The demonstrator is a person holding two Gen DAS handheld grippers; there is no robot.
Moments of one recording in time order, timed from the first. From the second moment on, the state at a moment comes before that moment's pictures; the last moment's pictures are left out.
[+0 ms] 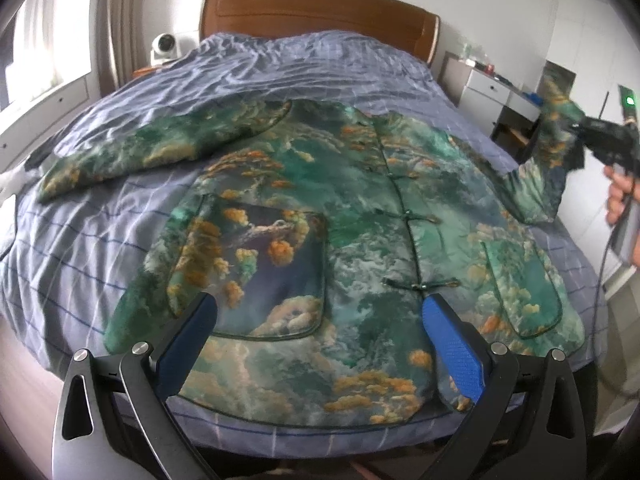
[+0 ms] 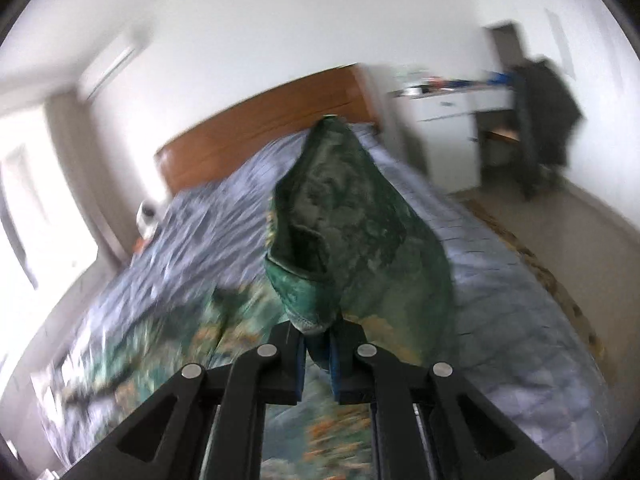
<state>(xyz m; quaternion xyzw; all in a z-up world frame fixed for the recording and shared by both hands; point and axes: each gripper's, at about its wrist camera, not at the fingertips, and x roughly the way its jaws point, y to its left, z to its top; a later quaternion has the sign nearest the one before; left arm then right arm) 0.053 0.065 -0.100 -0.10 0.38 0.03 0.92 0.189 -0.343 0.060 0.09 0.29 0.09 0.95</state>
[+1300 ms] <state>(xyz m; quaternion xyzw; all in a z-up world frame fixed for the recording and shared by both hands) 0.300 -0.061 -0.166 -0.04 0.56 -0.14 0.82 0.017 -0.267 -0.045 0.00 0.37 0.19 0.91</state>
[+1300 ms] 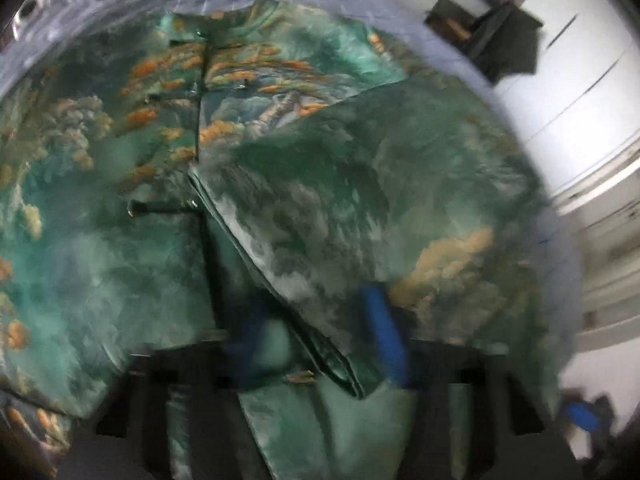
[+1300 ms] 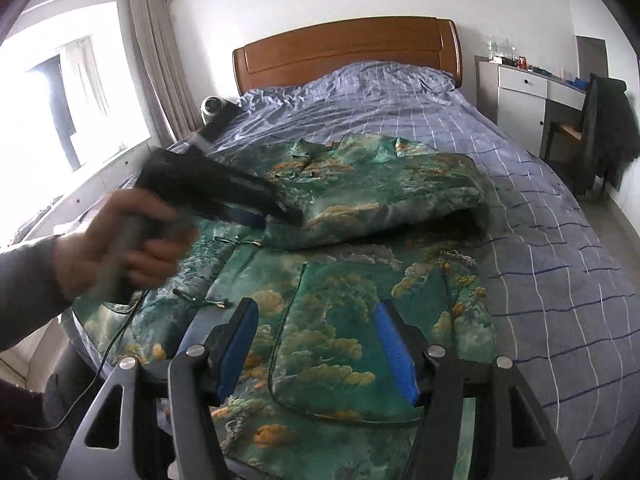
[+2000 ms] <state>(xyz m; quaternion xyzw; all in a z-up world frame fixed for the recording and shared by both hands) 0.376 0.011 -0.145 -0.05 0.52 -0.07 0.85 0.225 -0.317 -0.021 -0.08 0.36 0.16 0.92</state>
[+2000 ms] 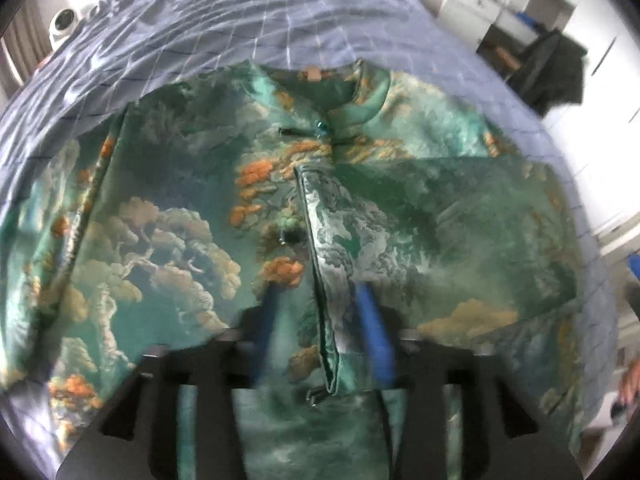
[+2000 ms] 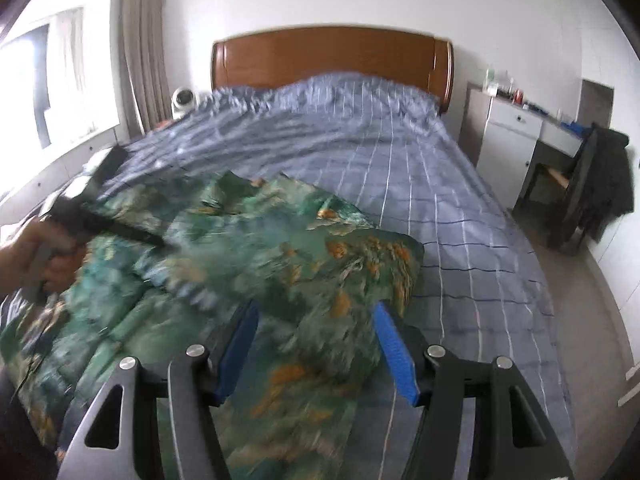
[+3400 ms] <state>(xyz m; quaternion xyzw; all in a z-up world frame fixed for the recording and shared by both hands) 0.284 0.009 -0.146 0.02 0.44 -0.02 0.90 0.244 -0.282 -0.094 -0.11 0.46 0.11 0.87</state>
